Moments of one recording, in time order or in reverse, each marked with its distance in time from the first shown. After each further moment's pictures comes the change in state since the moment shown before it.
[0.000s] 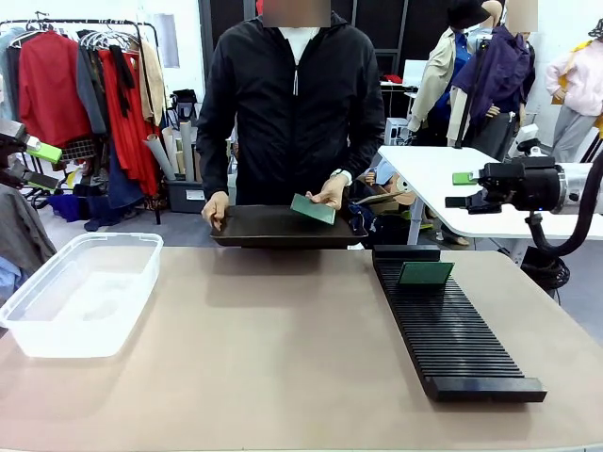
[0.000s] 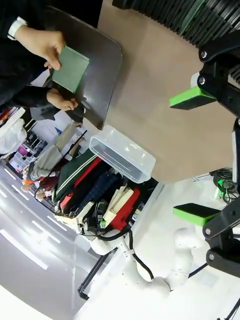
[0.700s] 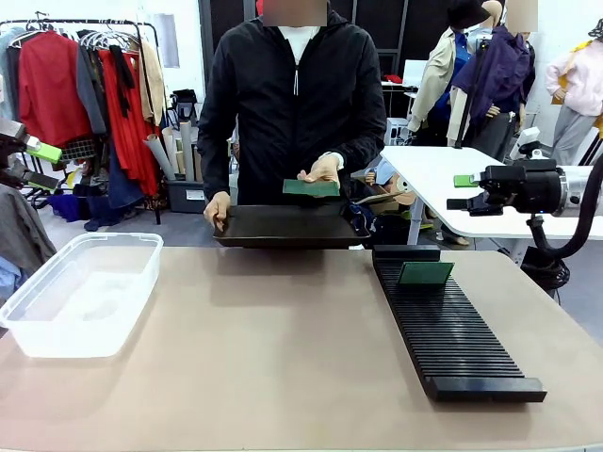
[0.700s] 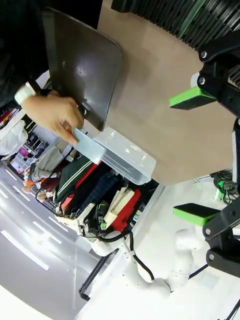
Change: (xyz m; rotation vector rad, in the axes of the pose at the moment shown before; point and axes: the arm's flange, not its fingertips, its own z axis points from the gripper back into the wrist) left arm 0.000 0.000 0.000 0.000 0.000 0.000; right arm -0.002 -0.005 0.003 -0.004 -0.006 0.001
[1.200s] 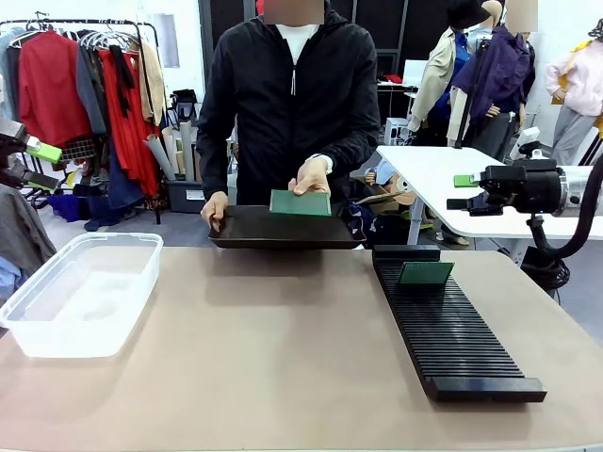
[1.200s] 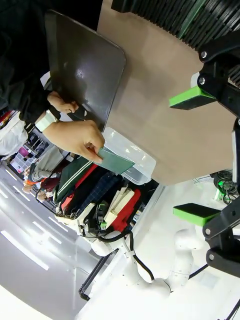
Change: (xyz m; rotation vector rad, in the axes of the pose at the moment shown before) left arm 0.000 0.000 0.000 0.000 0.000 0.000; right arm 0.000 0.000 0.000 0.000 0.000 0.000
